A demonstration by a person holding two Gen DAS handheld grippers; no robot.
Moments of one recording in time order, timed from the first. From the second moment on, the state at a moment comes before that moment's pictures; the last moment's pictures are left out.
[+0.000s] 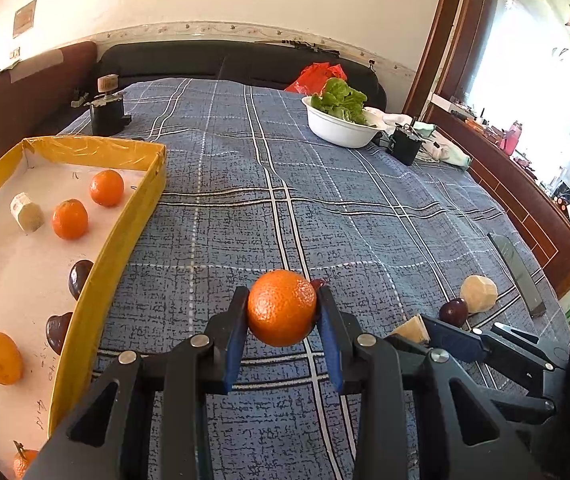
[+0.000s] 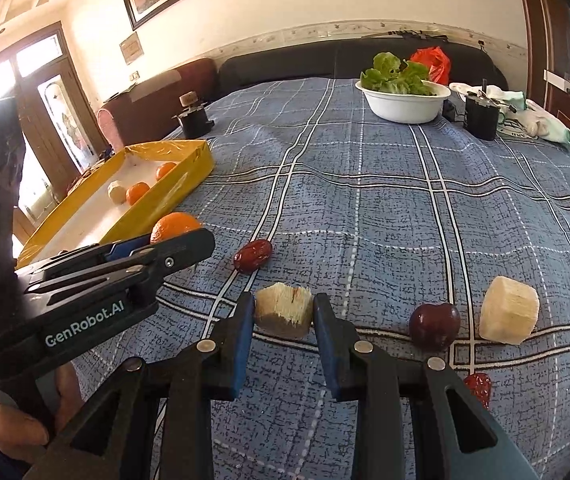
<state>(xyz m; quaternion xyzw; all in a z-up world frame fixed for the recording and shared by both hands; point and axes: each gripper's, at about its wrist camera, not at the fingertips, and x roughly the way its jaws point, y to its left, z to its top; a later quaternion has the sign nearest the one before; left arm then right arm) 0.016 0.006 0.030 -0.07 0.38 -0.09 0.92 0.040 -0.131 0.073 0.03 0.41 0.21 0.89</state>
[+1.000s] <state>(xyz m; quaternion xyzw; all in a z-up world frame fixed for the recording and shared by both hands) 0.012 0.003 0.033 -0.06 0.37 -0.09 0.92 0.041 -0.134 0.073 0.03 0.41 0.20 0.89</state>
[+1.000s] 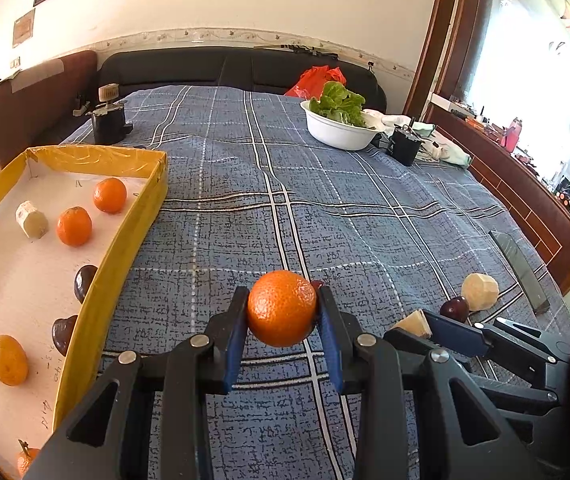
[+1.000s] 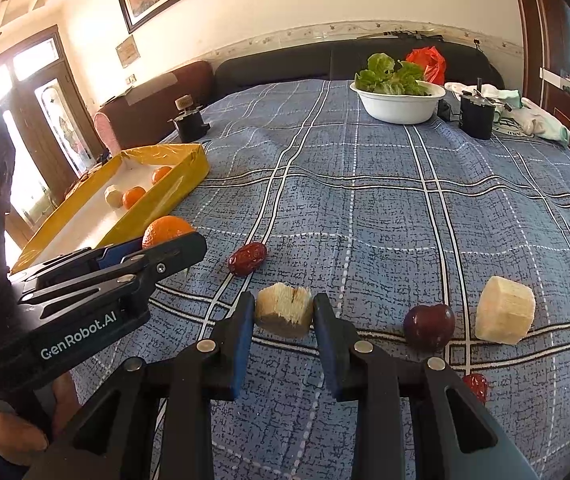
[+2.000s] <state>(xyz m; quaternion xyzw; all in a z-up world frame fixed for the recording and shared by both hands) -0.059 0.099 0.087 -0.10 0.31 -0.04 0.94 0.020 -0.109 0.113 0.08 0.38 0.27 0.88</state>
